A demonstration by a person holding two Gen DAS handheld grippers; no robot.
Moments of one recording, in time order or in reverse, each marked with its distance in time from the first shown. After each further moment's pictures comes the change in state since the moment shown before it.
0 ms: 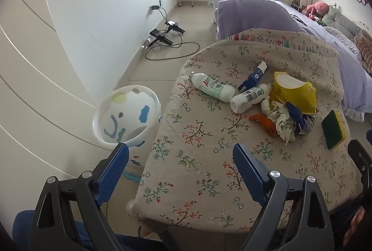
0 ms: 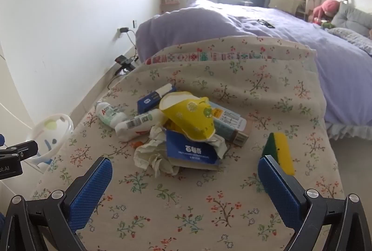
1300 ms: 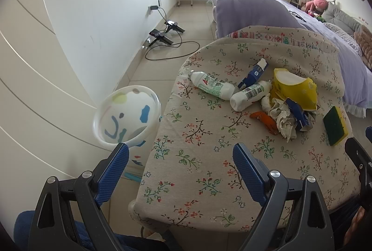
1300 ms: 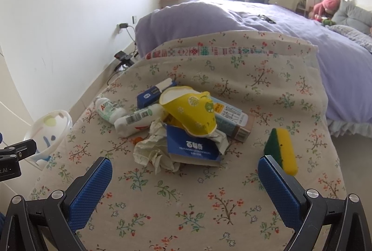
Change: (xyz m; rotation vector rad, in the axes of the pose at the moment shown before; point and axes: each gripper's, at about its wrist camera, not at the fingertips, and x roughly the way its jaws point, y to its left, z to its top) left arm 0.000 -0.004 -0.002 0.018 0.002 0.010; right arm 0.007 0.001 -0.002 -0.001 0.008 -0.002
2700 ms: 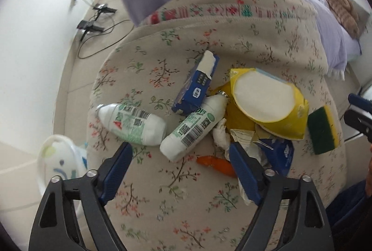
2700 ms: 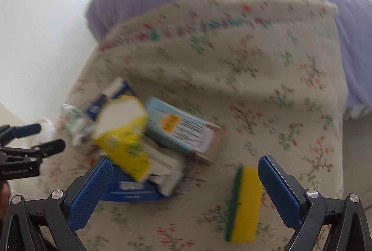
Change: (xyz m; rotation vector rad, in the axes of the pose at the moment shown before) left arm 0.123 -0.110 0.109 0.311 0.248 -0.250; right arm 0.112 -0.117 0.074 0.077 0.366 0.065
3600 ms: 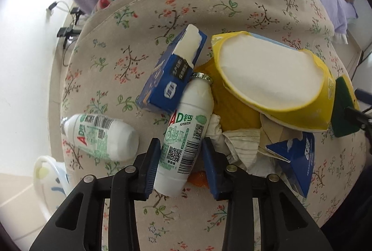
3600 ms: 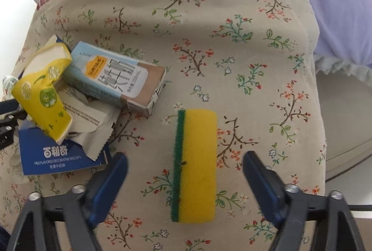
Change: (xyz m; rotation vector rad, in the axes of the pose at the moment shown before) left arm 0.044 -0.035 -0.001 0.131 0.099 0.014; right arm 0.044 -0.032 -0.034 0.084 0.164 -0.137
